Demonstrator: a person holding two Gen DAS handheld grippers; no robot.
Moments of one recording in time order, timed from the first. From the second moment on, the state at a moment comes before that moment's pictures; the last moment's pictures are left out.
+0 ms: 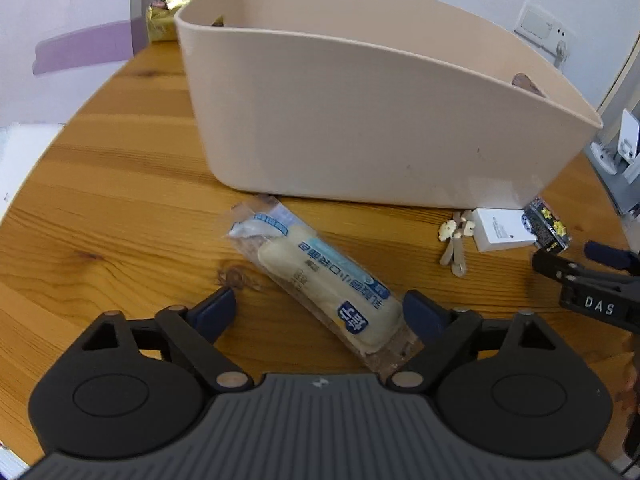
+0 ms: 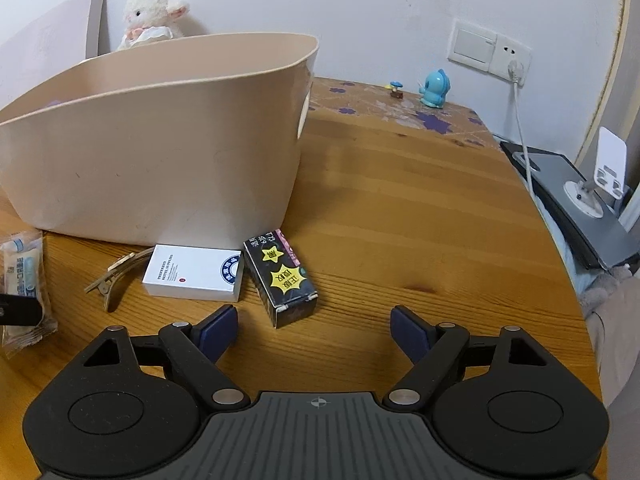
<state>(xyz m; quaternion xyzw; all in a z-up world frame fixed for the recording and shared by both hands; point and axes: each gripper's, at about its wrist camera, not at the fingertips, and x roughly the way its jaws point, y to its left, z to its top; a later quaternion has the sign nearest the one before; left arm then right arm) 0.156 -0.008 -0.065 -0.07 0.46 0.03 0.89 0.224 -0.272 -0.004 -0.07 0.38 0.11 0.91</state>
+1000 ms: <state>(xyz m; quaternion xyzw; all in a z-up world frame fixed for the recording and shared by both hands) 0.135 -0.001 -0.058 -0.07 0.44 0.02 0.89 0.171 -0.257 0.007 -0.07 0.37 0.14 0.92</state>
